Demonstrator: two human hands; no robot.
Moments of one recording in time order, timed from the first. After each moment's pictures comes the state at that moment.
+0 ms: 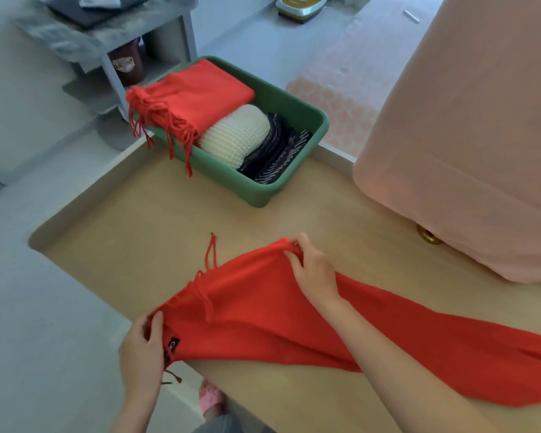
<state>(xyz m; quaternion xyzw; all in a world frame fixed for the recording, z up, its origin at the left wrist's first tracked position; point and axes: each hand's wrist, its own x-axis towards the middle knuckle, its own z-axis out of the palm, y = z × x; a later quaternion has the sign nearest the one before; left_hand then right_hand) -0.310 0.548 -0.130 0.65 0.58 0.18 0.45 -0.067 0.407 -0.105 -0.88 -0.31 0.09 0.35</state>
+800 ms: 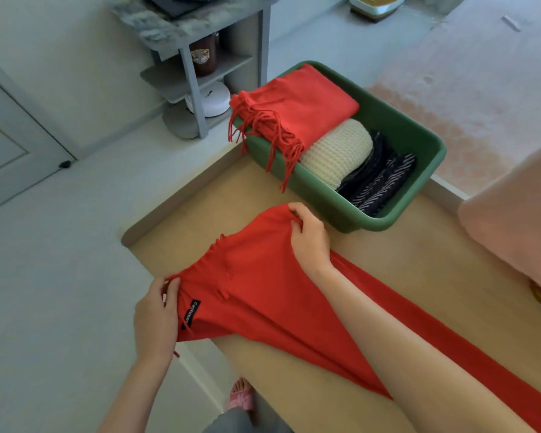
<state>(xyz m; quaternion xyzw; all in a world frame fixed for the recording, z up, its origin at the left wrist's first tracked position) -0.328 0.685 -0.122 0.70 0.57 0.23 0.37 -0.084 0.611 -0.108 -0.84 -0.28 0.17 0.43</state>
